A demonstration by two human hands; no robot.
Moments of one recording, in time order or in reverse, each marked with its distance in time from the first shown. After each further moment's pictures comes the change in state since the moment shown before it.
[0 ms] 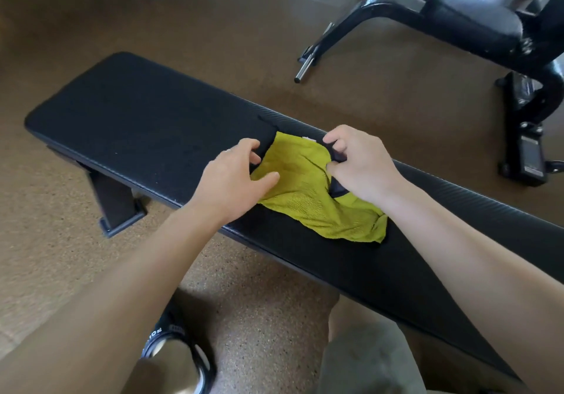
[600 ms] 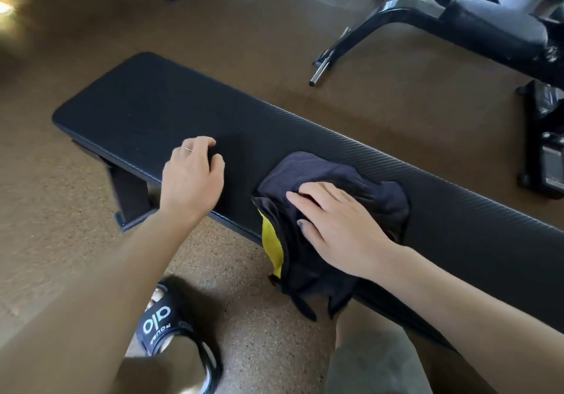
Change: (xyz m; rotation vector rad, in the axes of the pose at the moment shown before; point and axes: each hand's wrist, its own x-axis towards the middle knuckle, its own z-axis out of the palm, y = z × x) left_hand -0.001 -0.064 -0.023 0.168 0.316 -0.180; right_hand -0.065 -0.001 0.056 -0.436 -0.144 -0.547
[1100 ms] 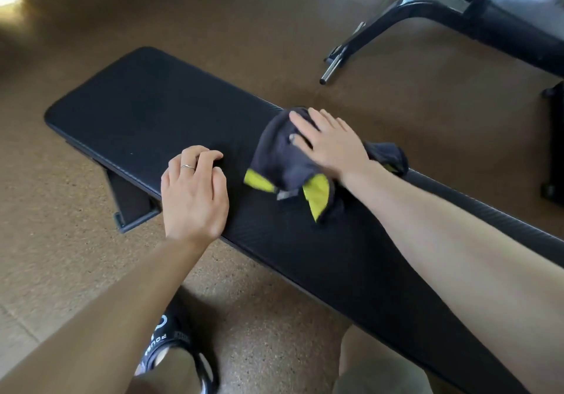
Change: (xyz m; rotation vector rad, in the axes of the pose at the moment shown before) left_hand -0.007 -0.011 0.035 0.043 0.243 0.097; right_hand 0.158 0.080 0.020 -0.011 -0.023 0.243
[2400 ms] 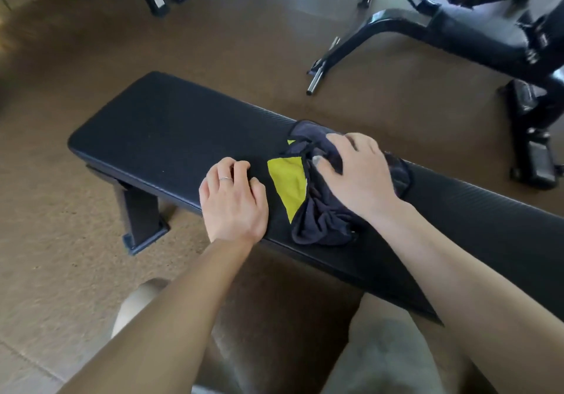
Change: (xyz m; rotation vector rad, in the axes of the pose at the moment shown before) left_hand 0.002 -0.005 0.004 0.013 -0.086 0.041; right_hand -0.080 -0.055 -0.026 0.121 0.317 0.278
